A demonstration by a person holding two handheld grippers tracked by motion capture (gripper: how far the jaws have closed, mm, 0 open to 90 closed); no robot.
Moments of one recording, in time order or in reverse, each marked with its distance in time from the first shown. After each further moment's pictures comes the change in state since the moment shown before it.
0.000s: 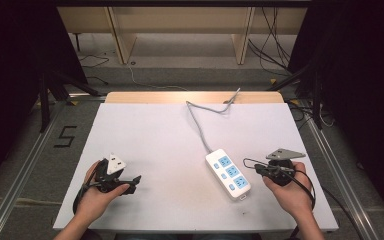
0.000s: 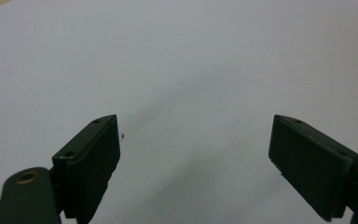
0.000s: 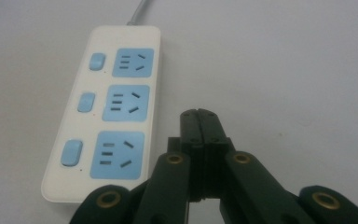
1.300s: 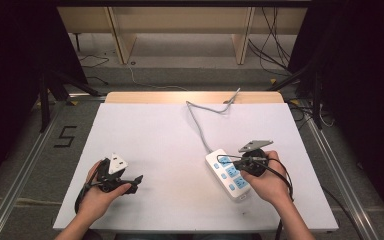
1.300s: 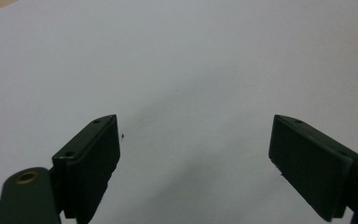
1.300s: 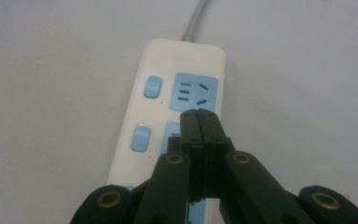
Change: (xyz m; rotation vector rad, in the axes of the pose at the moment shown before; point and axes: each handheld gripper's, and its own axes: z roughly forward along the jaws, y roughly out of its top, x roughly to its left) left arm -0.003 0.003 0.001 -0.008 -0.009 0.001; right arm 0.037 0.043 0.031 0.105 0.080 -0.106
